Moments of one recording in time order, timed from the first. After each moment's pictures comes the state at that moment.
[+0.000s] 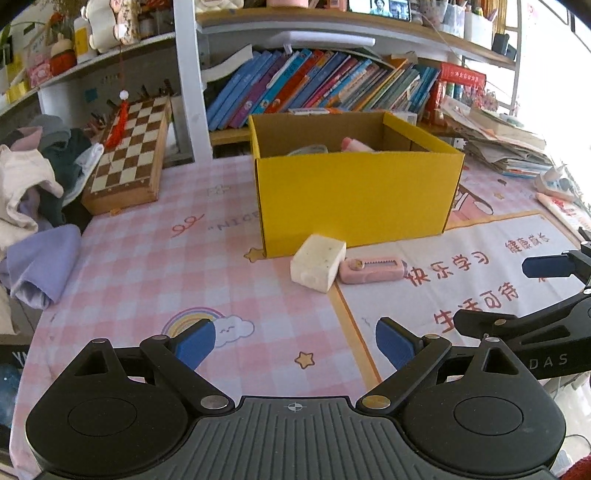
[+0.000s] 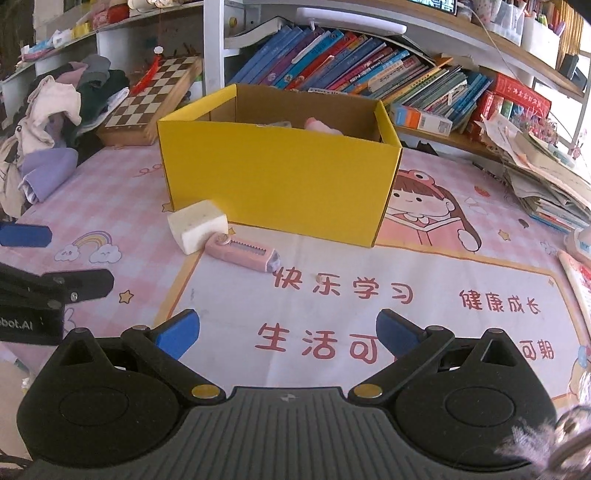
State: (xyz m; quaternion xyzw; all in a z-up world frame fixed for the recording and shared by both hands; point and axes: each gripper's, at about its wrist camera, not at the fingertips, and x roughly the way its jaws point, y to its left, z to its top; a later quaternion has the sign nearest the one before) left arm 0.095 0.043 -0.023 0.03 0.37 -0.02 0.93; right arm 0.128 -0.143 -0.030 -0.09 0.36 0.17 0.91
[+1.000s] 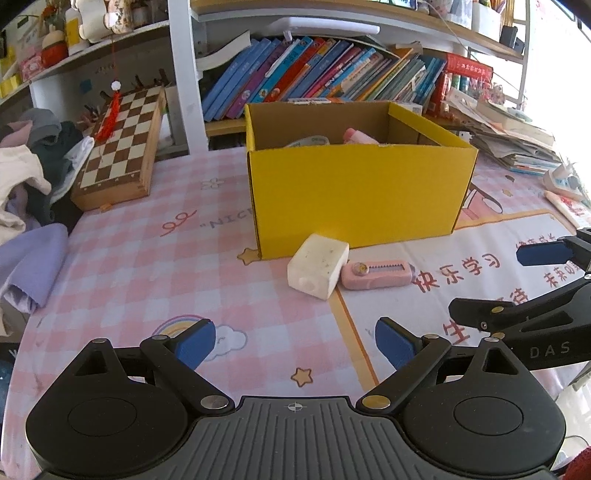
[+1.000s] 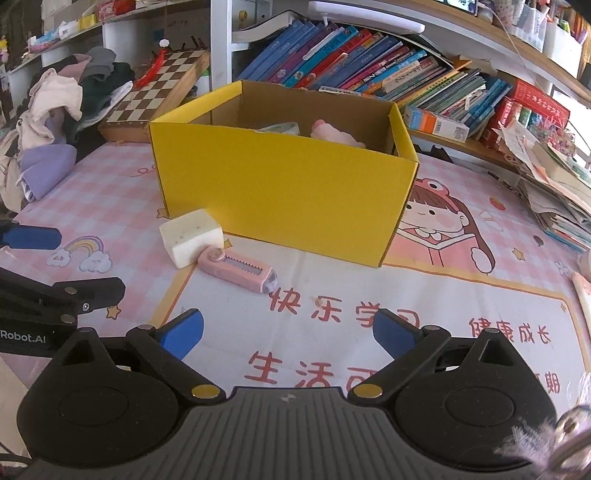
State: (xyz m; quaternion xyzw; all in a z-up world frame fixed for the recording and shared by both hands) left arm 0.120 0.037 -0.029 0.02 0.37 -0.02 0.93; right arm 0.162 -0.139 -0.029 -0.11 0.37 0.19 0.90
